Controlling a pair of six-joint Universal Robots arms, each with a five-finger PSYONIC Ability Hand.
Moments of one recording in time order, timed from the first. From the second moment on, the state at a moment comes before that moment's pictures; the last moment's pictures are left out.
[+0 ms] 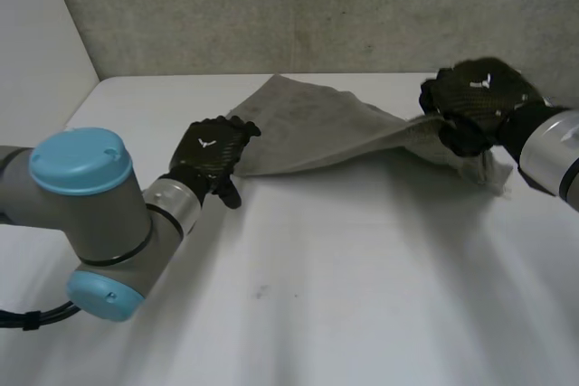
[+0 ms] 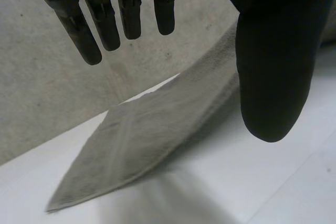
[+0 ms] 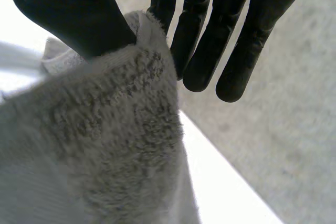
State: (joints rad) left arm 4.21 -2.06 -1.53 3.45 -1.49 3.26; right arm 1.78 -1.45 1.49 0.11 1.14 2.68; left_hand 0.31 0.31 0.31 0.31 0.13; right_hand 0.96 1.18 1.19 1.19 0.99
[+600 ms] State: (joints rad) left arm 4.19 -2.36 -1.26 3.46 -1.49 3.08; right arm 1.87 -1.78 1.42 0.28 1.15 2.69; left_hand 0.69 0.68 0.68 0.68 0.50; right_hand 0.96 1.18 1.19 1.19 0.99
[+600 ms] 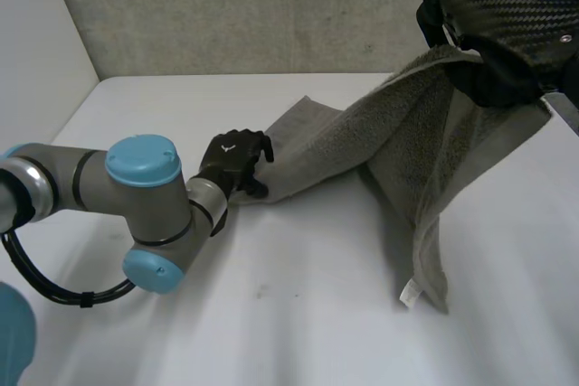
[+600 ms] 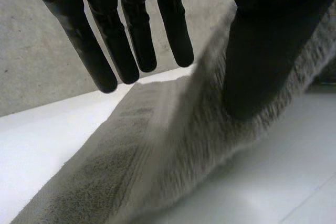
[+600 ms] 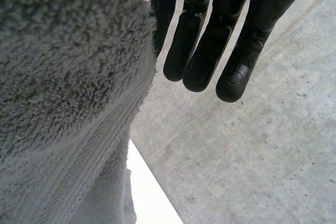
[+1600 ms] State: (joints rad) left arm 4.45 -1.62 -1.64 2.90 -1.29 3.65; right arm 1.59 -1.39 1.46 0.66 1.15 2.19; left_hand 1.20 1.22 1.22 1.22 1.04; right_hand 0.96 1.18 1.19 1.19 1.00
